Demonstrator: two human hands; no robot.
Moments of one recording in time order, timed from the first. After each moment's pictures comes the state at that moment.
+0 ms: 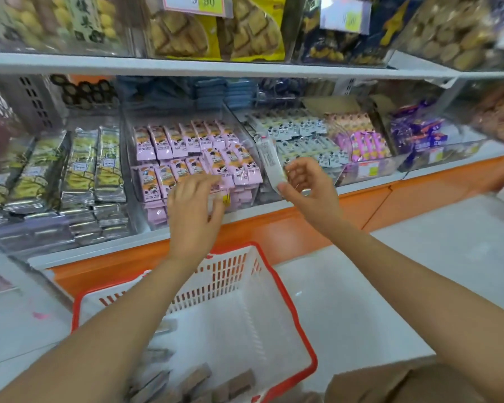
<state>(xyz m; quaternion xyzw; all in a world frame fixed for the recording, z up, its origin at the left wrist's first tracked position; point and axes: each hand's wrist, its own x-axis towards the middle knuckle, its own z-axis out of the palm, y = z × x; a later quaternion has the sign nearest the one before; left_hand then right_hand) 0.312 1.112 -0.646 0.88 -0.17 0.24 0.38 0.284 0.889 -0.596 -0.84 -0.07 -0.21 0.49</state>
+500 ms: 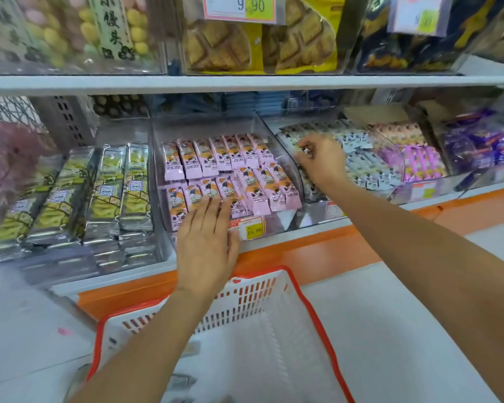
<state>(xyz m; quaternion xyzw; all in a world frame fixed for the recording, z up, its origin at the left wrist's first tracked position) 0.346 1.140 -0.671 0.95 -0.15 0.24 0.12 0.463 0.888 -0.594 -0.94 0.03 -0.26 0.24</state>
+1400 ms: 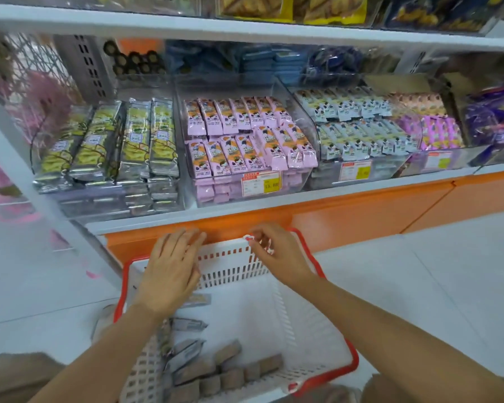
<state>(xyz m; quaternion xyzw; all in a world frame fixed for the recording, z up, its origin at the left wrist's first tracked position) 0.268 1.247 -0.760 0.96 -0.23 0.13 0.03 0.276 0.997 -0.732 -0.90 -0.14 -0.09 0.41</state>
